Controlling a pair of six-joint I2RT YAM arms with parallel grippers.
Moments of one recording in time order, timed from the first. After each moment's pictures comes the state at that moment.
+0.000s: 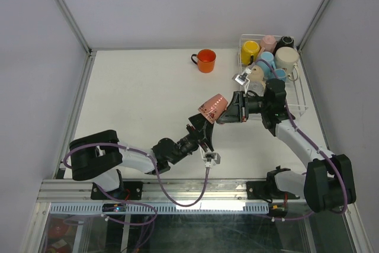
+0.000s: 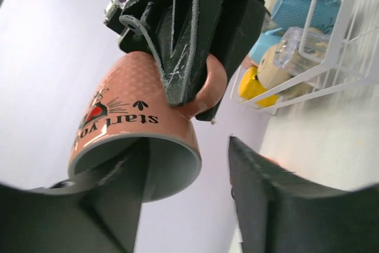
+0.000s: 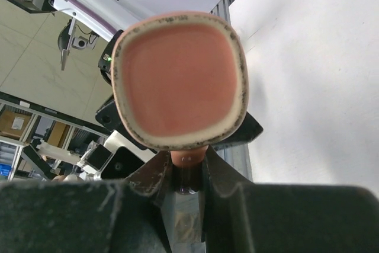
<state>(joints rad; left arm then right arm) -1.24 1.58 0.47 1.41 -0.24 1.39 0.25 1.18 0.67 0.37 -1.41 0.76</state>
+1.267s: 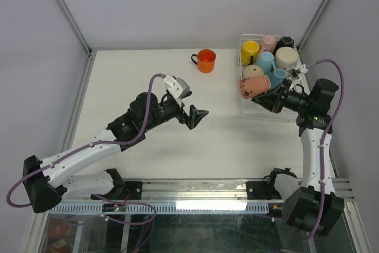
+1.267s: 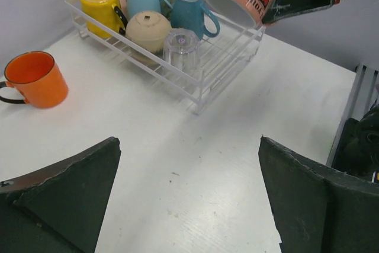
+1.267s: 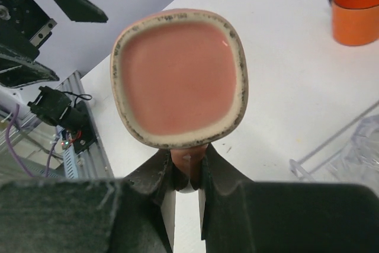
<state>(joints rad) -0.94 1.06 0.89 0.14 0.03 -0.05 -0.27 0.96 0.81 -0.16 -1.33 0.12</state>
